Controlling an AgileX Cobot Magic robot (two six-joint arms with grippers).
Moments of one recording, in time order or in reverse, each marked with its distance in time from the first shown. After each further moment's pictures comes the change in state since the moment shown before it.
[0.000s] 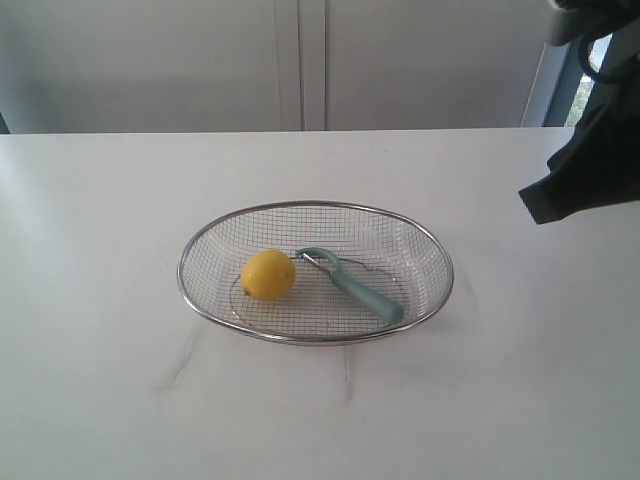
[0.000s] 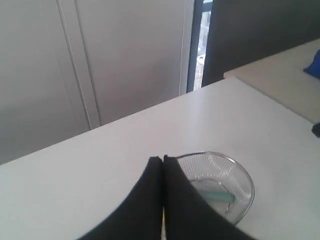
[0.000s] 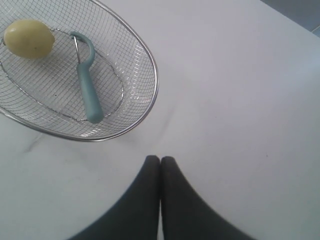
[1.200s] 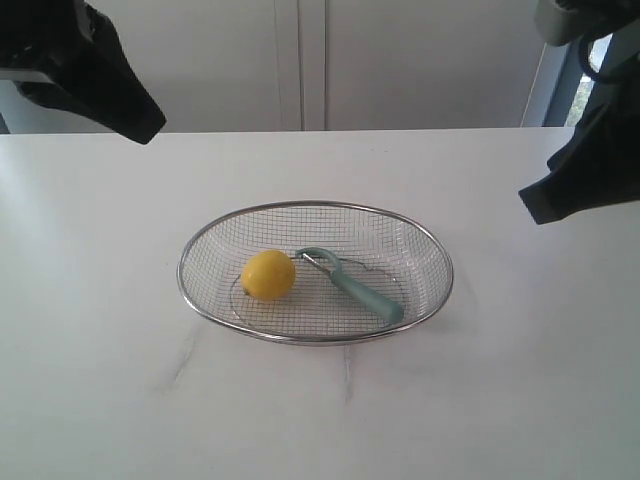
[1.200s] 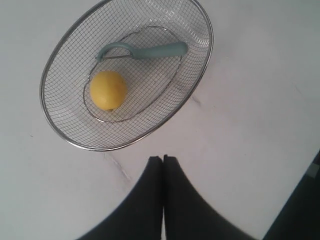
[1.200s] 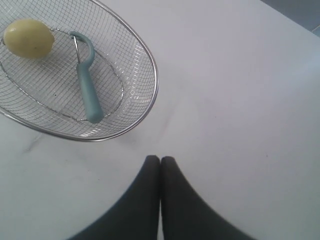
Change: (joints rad) left arm -0.414 0.528 -0.166 0.265 0.291 -0.044; right arm 0.000 0.000 0.000 0.000 0.000 0.000
